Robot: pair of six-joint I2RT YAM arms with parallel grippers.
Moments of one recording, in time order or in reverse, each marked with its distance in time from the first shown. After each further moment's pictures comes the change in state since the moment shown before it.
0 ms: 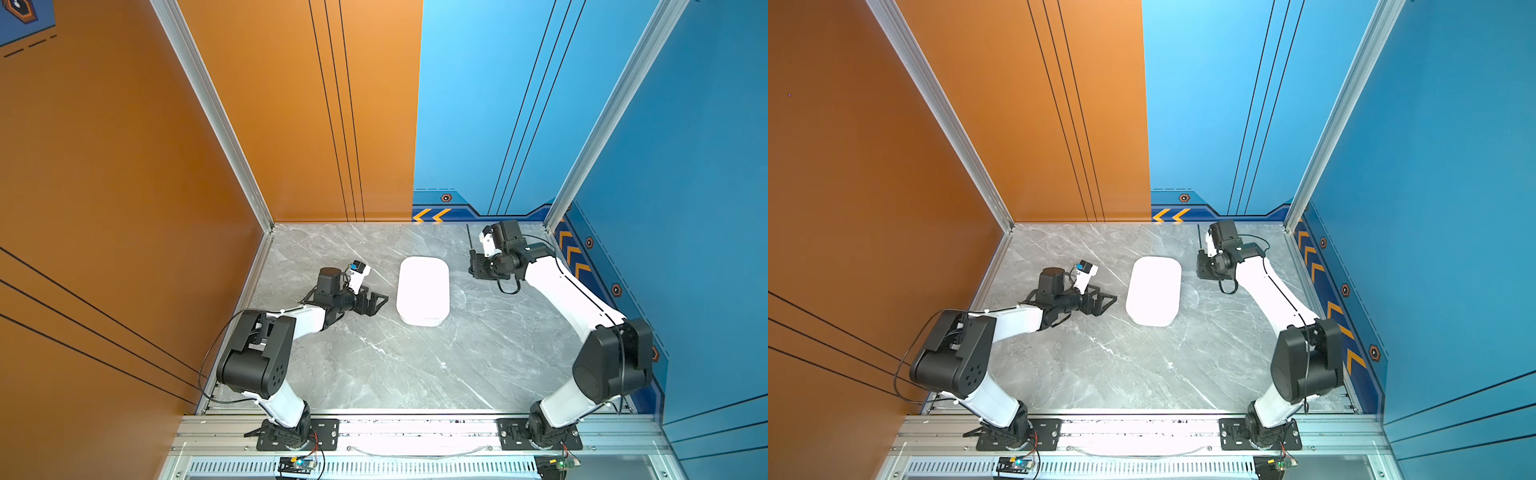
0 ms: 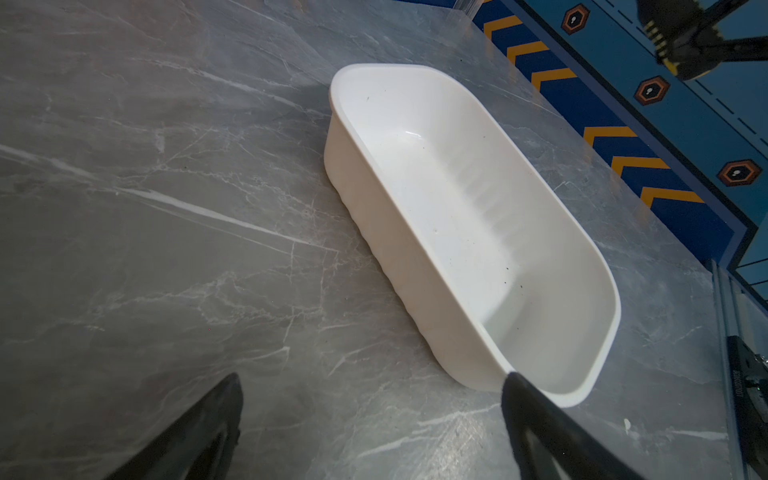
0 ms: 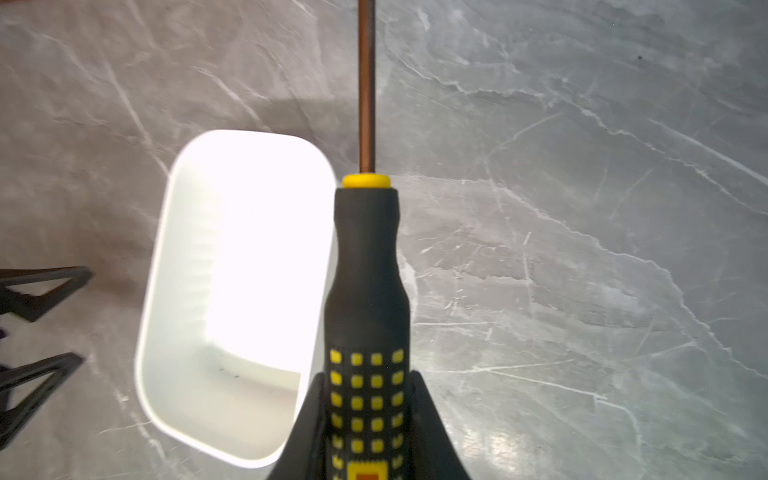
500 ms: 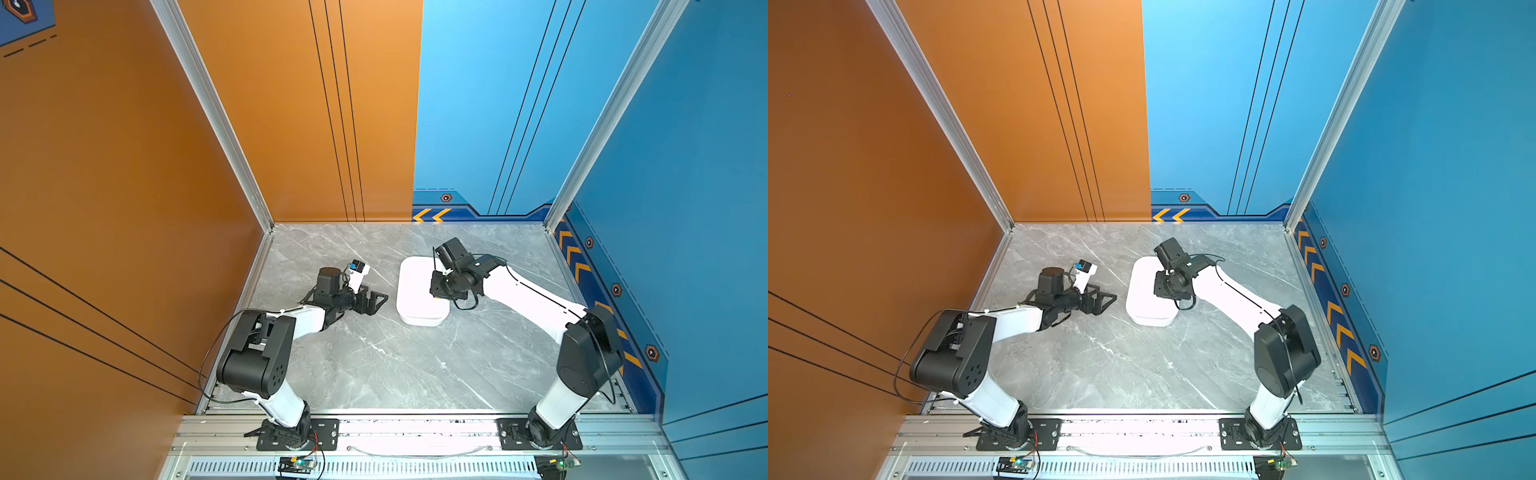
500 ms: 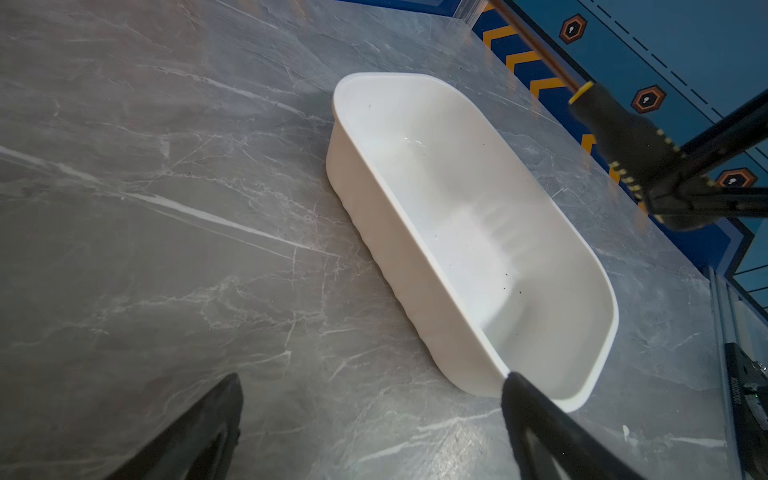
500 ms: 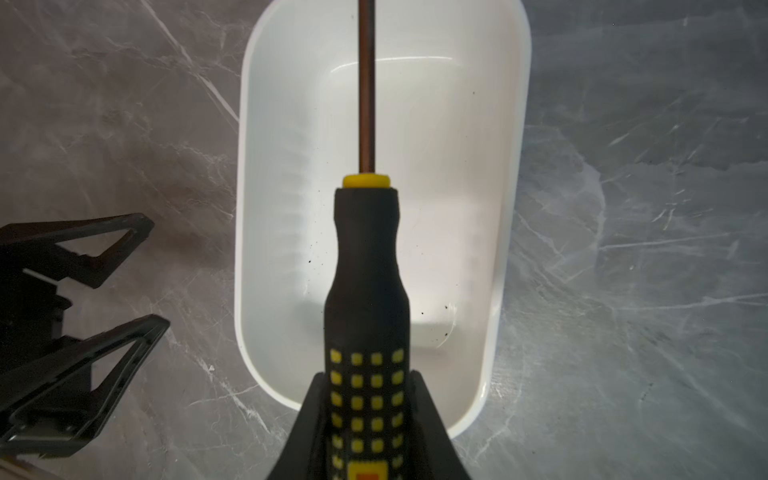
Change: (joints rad) left arm 0.009 0.000 -0.004 0.015 -0.001 -0.012; right arm 0.308 0.164 0.008 0.004 0.121 0.388
